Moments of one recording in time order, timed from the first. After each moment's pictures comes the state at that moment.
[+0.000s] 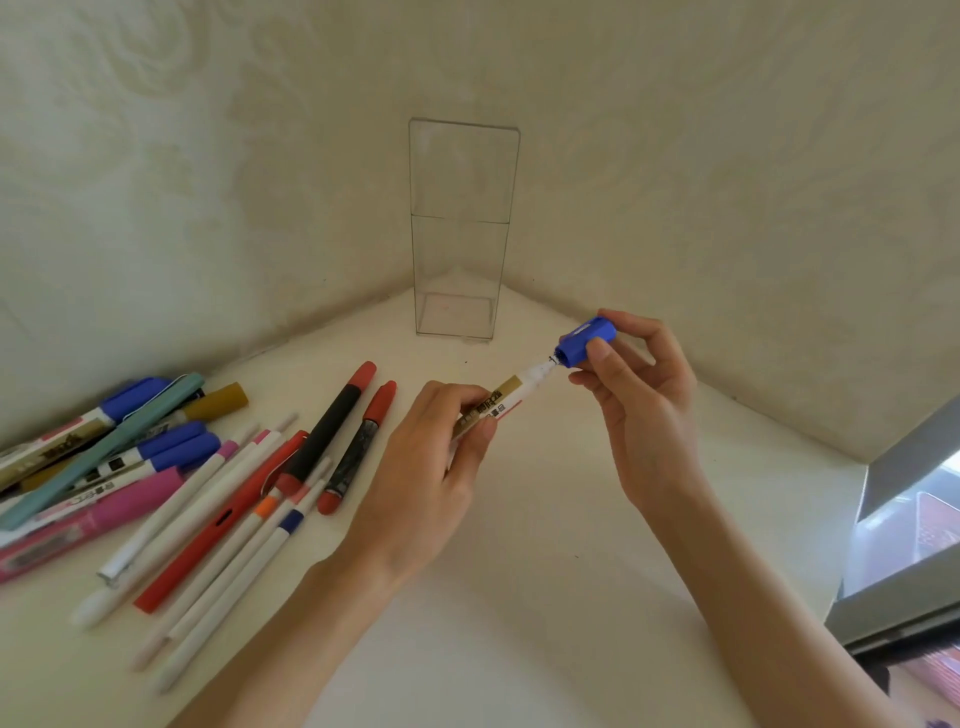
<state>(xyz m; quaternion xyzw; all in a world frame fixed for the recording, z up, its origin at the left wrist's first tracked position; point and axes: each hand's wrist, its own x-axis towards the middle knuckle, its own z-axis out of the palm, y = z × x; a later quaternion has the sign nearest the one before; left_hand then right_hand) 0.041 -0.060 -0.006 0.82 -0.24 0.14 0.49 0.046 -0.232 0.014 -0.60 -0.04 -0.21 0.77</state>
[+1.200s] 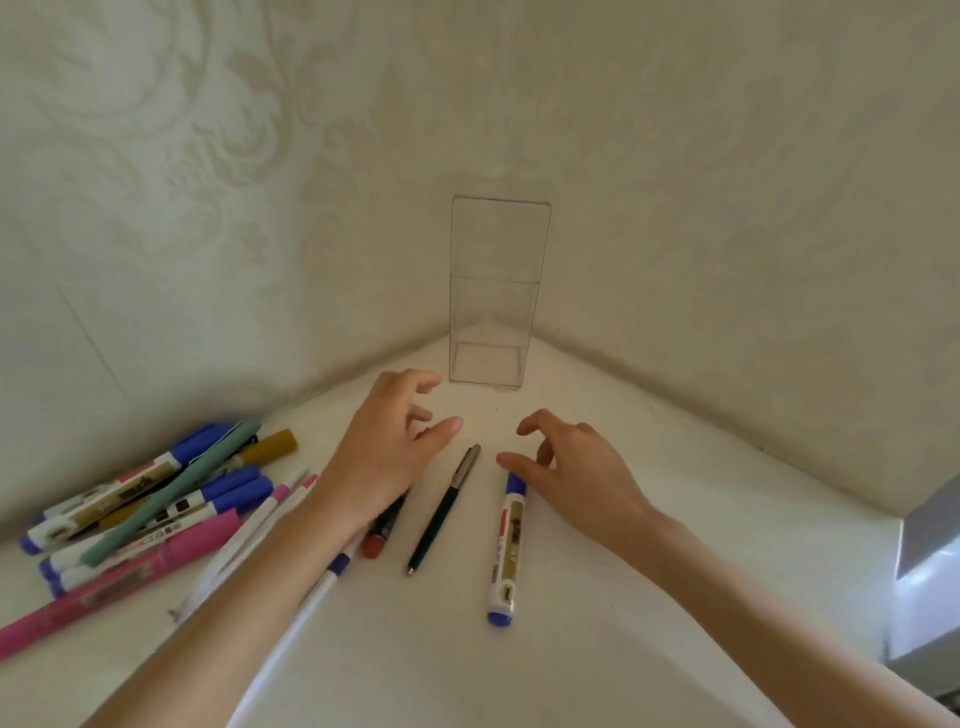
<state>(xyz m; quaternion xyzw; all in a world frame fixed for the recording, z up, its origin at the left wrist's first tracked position) 0.095 -0.010 0.015 0.89 -0.15 0.10 0.42 0.064 -0.194 0.010 -0.97 -0.03 -0.06 0.24</state>
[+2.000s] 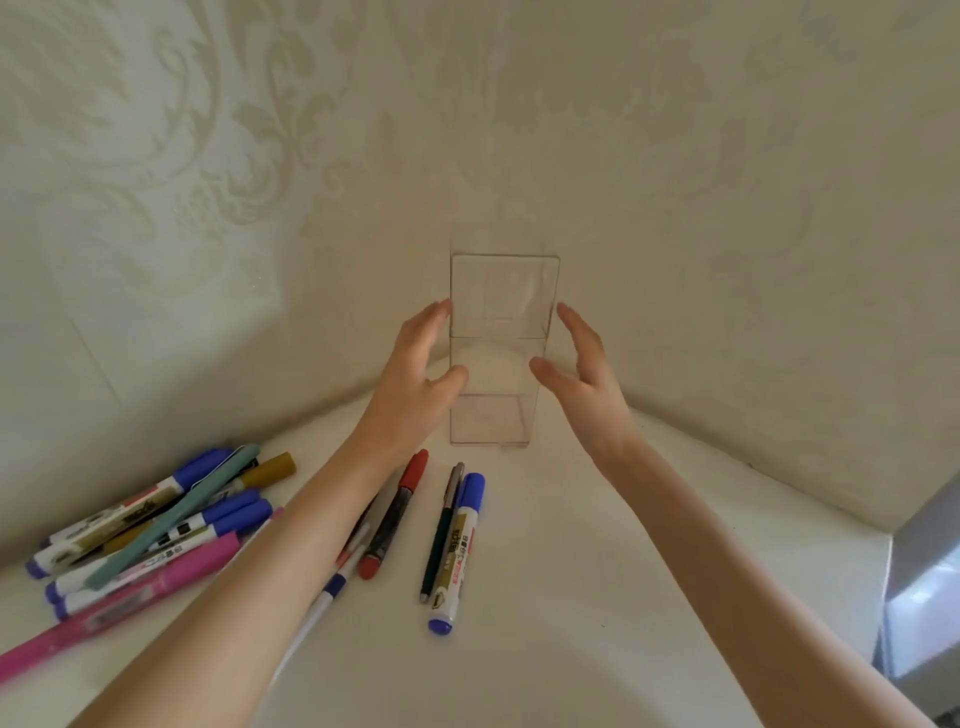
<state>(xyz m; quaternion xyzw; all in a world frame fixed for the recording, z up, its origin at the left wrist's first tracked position) 0.128 -0.037 0.055 0.81 -0.19 0.12 0.54 0.107 -0.207 0.049 -0.79 -0.04 -0.17 0.58</state>
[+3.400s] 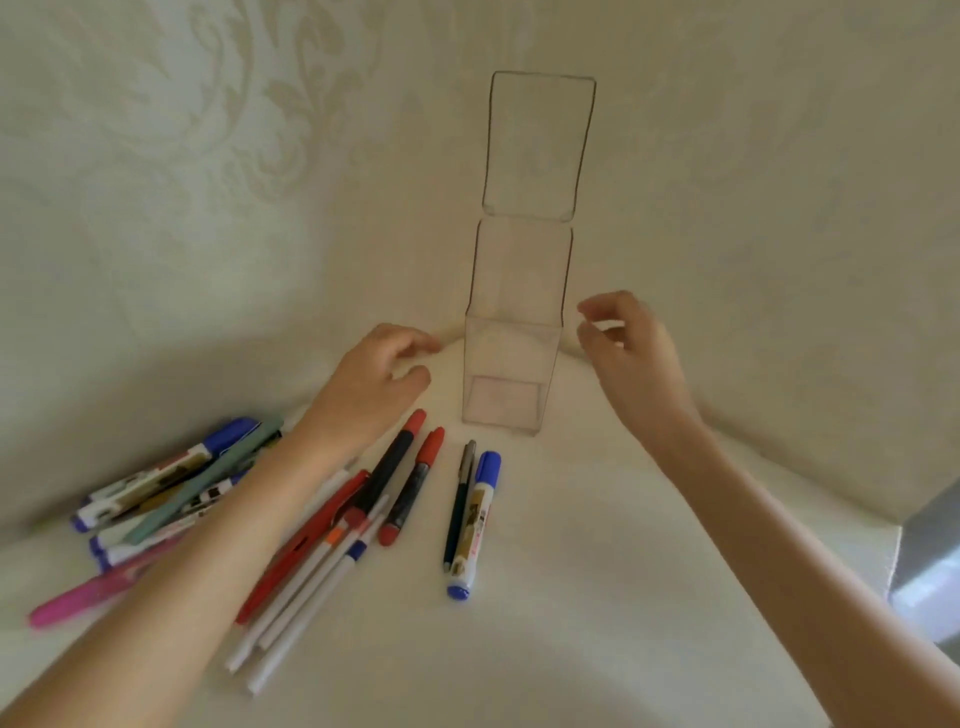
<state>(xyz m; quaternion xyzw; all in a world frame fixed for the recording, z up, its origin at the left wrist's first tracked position) 0.105 0.010 0.061 0.88 -0.16 0.10 0.44 0.087 -0.211 0.081 -0.85 0.01 -0.24 0.46</state>
